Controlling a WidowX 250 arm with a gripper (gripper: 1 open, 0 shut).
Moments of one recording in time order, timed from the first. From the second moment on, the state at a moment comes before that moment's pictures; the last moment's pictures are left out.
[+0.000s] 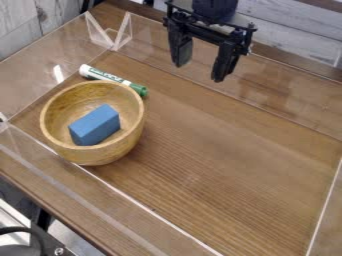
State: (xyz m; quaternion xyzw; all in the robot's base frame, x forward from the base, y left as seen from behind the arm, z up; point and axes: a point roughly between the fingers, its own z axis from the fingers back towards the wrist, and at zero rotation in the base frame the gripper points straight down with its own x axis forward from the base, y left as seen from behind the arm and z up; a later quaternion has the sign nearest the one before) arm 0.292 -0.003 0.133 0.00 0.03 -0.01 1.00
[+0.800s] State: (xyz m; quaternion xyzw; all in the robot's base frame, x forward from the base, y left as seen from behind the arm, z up) arm 0.239 0.077 0.131 0.00 0.04 0.00 1.00
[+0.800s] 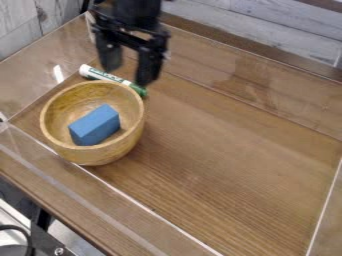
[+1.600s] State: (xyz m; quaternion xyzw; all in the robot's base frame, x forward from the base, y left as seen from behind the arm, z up) arm 0.217 0.094 0.113 0.00 0.04 0.01 1.00
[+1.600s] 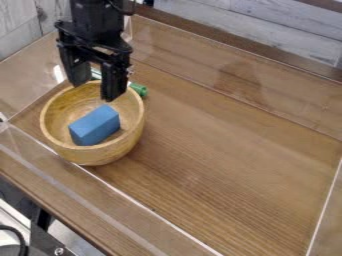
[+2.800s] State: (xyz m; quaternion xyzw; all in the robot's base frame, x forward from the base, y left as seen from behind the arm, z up) arm 0.212 0.099 0.092 -0.02 0.06 0.01 1.00
